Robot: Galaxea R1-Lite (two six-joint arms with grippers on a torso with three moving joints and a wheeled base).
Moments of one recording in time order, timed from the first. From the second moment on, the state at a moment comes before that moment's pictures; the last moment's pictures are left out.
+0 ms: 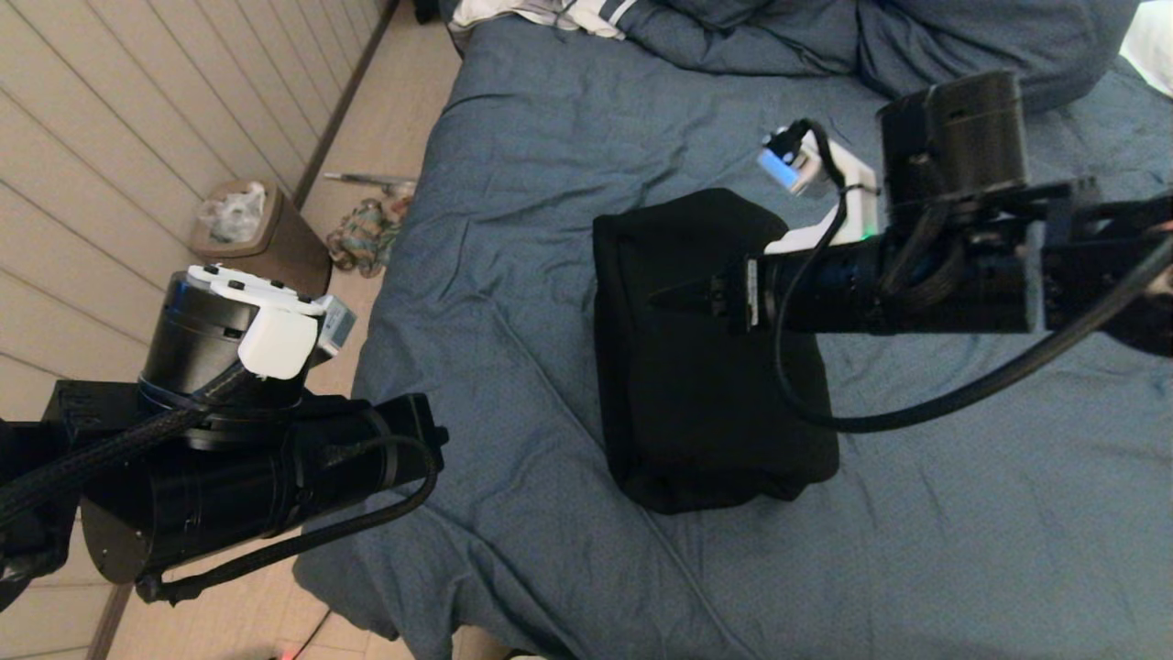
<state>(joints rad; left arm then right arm) -0.73 1.47 -0.85 -0.07 0.20 -0.70 0.51 1.65 -1.40 0.10 0.20 0.18</state>
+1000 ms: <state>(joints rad) -0.73 1.56 -0.81 -0.16 0.20 -0.69 0.39 1.82 -1.07 -0.12 0.21 0.17</state>
